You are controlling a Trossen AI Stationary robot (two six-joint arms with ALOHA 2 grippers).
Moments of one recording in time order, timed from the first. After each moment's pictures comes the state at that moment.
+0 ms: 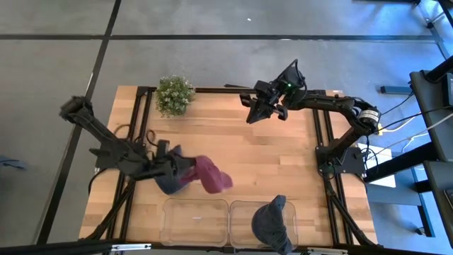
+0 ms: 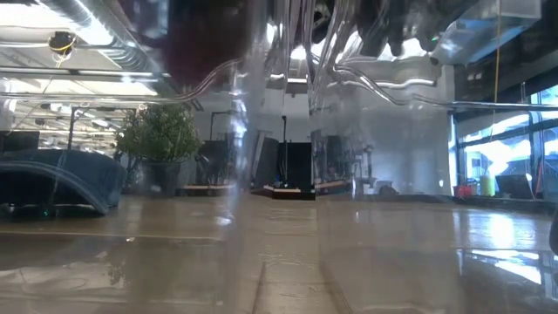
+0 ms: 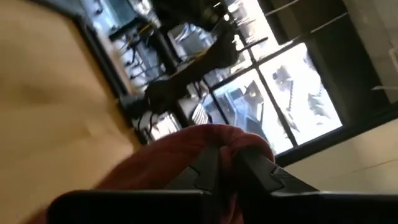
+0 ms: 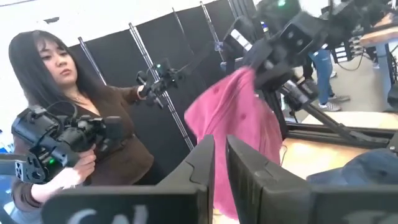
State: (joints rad) left arm -0.66 1.11 0.77 0.41 -0.91 -1.07; right arm -0.51 1.62 1.10 1.00 -1.42 0.84
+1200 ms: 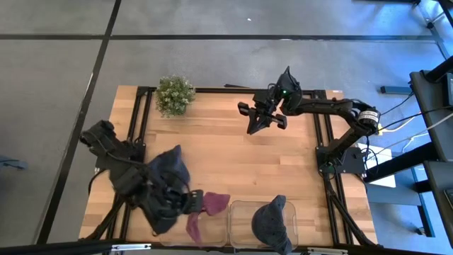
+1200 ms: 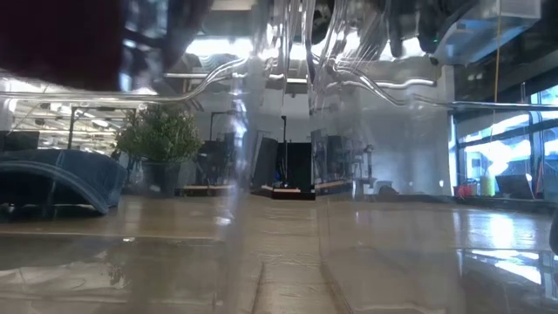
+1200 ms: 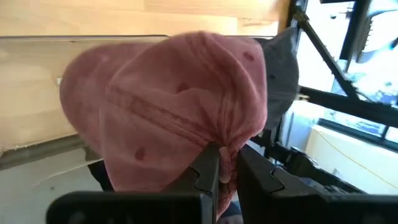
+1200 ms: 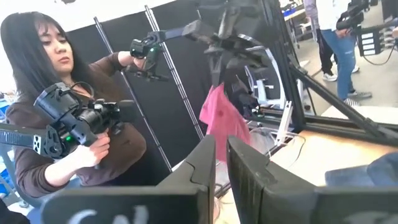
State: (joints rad) left arm -0.74 1.71 1.92 -1.14 -0.42 -2.23; right arm -0.44 1.62 1.05 0.95 -1.44 0.70
